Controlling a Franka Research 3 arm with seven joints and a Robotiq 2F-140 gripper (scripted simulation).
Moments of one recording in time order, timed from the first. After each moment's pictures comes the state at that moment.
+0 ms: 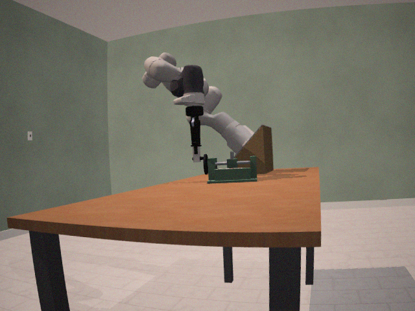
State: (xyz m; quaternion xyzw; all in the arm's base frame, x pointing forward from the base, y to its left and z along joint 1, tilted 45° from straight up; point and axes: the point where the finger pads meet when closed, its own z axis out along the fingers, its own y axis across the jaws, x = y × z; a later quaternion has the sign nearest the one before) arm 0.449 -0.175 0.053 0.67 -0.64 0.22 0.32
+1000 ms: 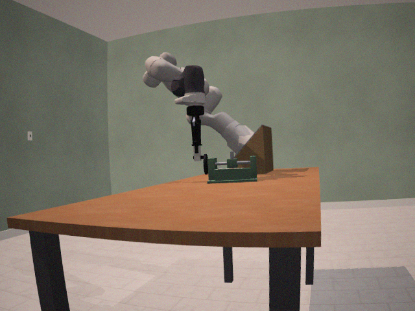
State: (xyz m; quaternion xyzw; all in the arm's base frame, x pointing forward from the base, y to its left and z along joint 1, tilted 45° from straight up) arm 0.430 -0.172 0.059 0.67 -0.63 0.22 0.32
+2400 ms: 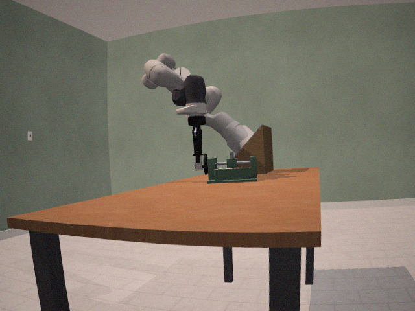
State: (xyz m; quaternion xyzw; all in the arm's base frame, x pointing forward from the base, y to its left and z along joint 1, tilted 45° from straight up) arm 0.401 -0.201 0.033 0.67 -0.63 0.22 0.32
